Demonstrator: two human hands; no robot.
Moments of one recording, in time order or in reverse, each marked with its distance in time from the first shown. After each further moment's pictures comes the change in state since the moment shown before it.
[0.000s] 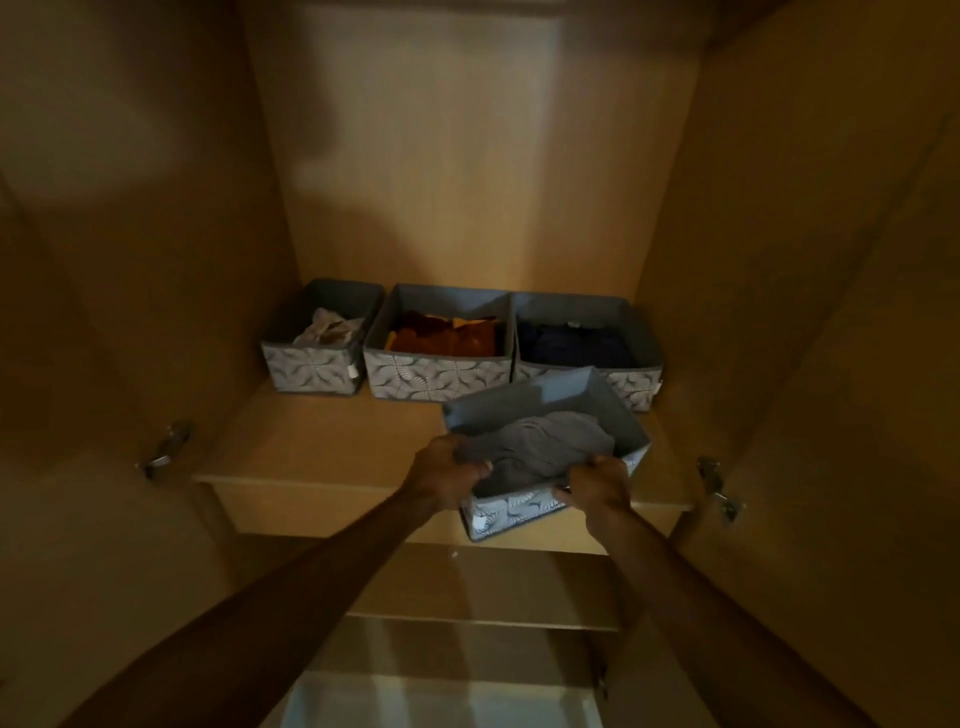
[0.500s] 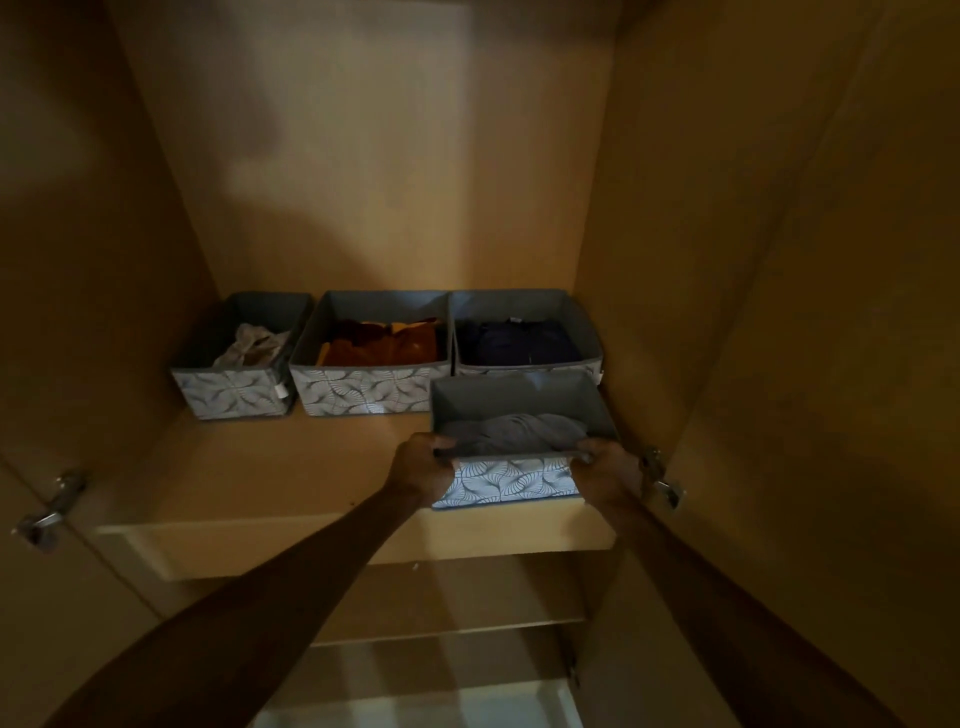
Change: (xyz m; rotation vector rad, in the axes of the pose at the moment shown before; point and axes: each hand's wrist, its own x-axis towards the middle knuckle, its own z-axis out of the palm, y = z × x) left_hand 0.055 0.017 0.051 0.191 -0.018 0.130; right_hand 0.028 -0.008 -0.082 -0.639 0.128 -0.200
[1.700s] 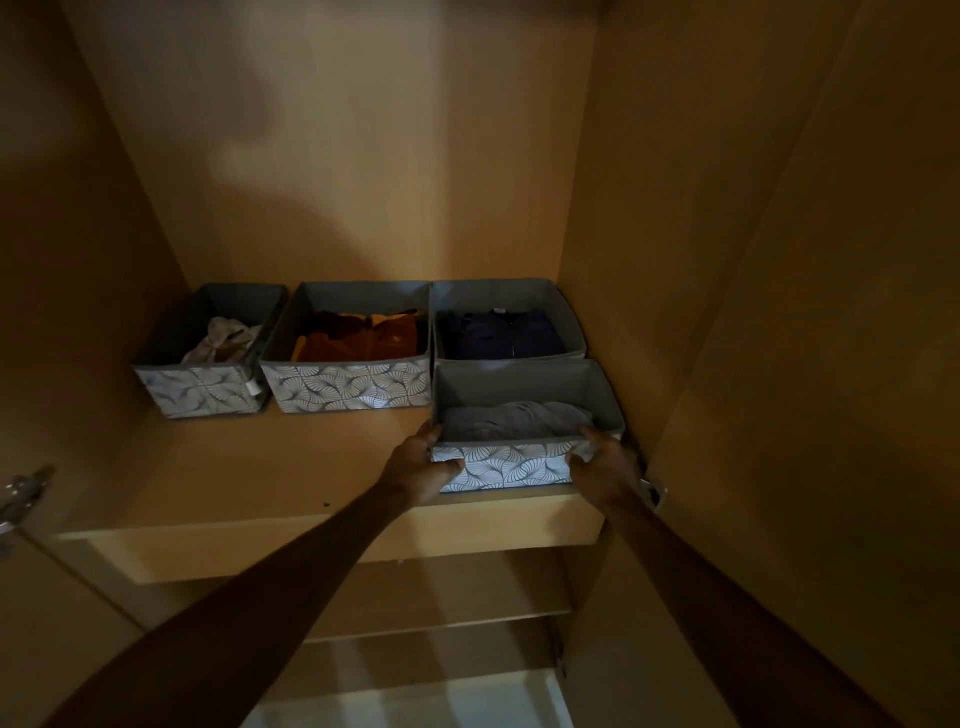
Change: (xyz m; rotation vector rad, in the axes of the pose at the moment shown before) left_hand 0.018 0.006 0.025 -0.122 -0.116 0.076; right_hand 0.021 0.027 -0.005 -0.027 0.100 -0.037
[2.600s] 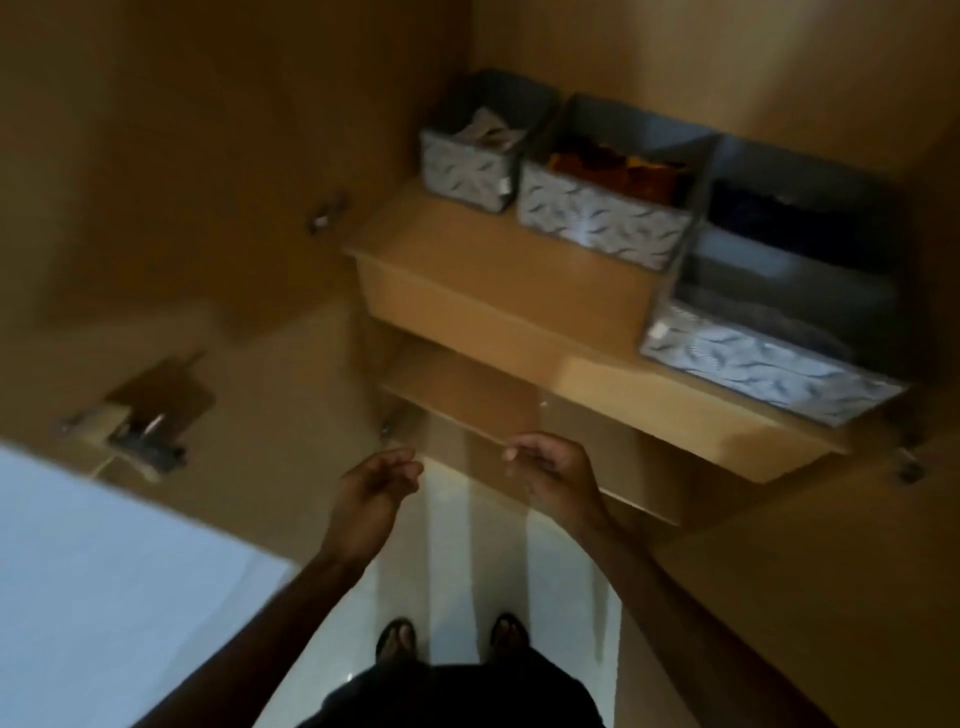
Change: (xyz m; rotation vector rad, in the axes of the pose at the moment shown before) left_hand -0.339 -0.131 -0.029 -0.631 0.634 -0.529; right_hand -0.229 -0.051 0.154 0.517 -0.837 -0.182
